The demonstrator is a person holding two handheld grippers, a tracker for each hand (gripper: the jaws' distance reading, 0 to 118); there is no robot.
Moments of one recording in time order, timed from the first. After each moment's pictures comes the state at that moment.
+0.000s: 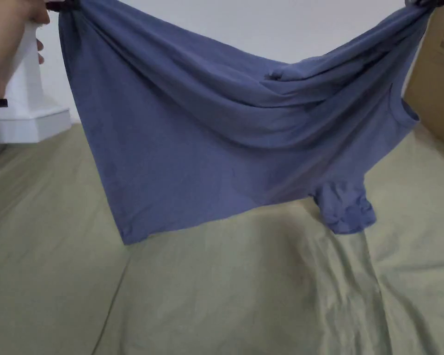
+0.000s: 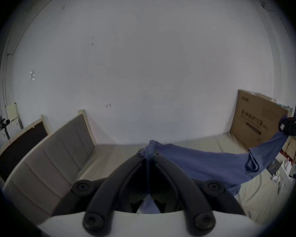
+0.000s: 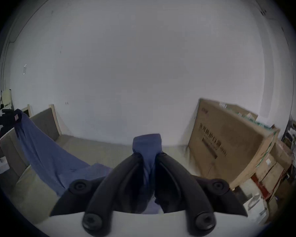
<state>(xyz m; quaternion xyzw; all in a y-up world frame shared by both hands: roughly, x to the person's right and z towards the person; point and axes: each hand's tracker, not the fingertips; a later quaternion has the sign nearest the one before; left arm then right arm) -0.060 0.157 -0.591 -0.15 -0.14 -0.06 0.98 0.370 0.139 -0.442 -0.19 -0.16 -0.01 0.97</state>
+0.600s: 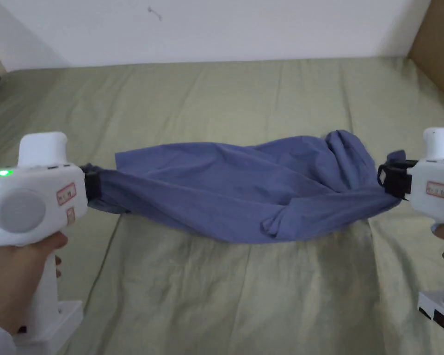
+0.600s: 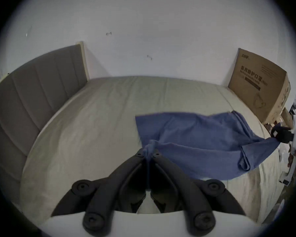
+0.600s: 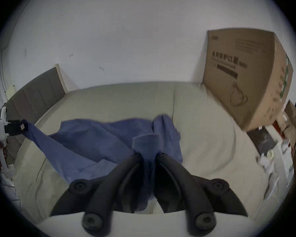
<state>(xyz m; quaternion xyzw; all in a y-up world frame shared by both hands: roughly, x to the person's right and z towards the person) -0.130 -0.101 -0.463 -0.32 -0.15 -0.03 0.94 0.339 -0.116 -0.309 -0.31 -0.13 -0.09 0.94</state>
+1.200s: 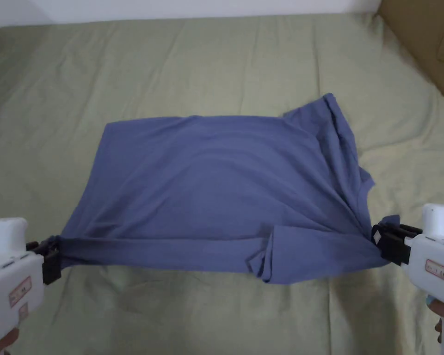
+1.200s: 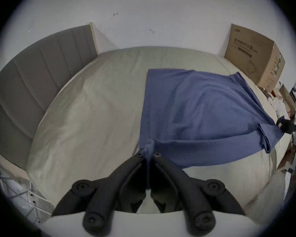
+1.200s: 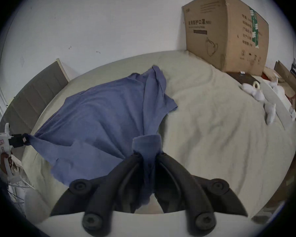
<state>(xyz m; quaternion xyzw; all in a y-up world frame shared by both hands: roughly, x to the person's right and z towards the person) -0.222 -0.137 -0.262 -0.40 -0.14 -0.08 0.90 0.292 -0.166 -0.085 -0.36 -0.13 -0.15 0.91</state>
